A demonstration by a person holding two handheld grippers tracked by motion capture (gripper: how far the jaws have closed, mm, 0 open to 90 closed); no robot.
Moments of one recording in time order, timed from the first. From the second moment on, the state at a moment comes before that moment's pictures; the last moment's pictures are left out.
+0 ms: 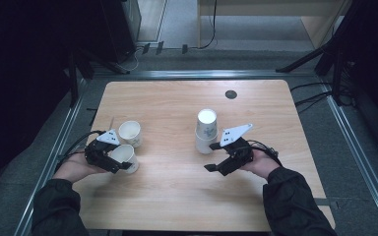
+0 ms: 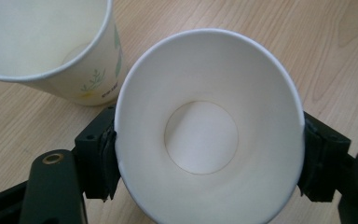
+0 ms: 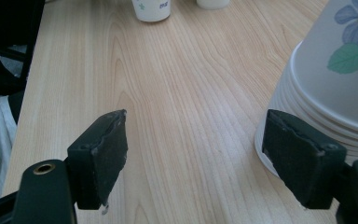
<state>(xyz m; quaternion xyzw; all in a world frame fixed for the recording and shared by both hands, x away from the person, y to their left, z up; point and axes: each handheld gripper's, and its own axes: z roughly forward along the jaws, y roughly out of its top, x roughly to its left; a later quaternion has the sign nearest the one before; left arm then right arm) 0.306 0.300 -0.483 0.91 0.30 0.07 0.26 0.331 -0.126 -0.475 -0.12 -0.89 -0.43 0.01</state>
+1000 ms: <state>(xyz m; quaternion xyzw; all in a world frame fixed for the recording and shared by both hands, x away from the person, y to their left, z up) 0.307 0.298 -0.481 0.91 0.31 0.00 0.29 0.329 -0.127 -0.475 -0.12 -0.90 -0.43 0.00</state>
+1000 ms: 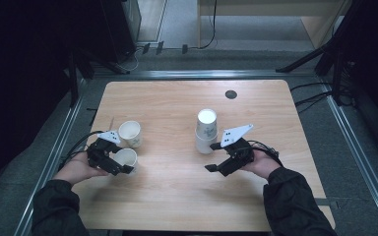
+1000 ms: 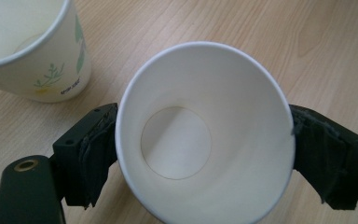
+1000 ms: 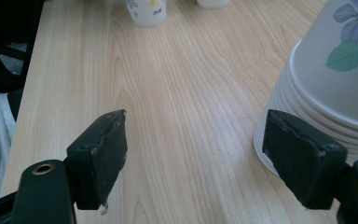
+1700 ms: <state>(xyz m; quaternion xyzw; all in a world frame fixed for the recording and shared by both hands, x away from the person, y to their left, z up) 0.304 0.311 -0.452 0.88 0.34 0.02 0.33 0.330 -0.129 -0.475 -0.12 -0.90 -0.43 0.00</state>
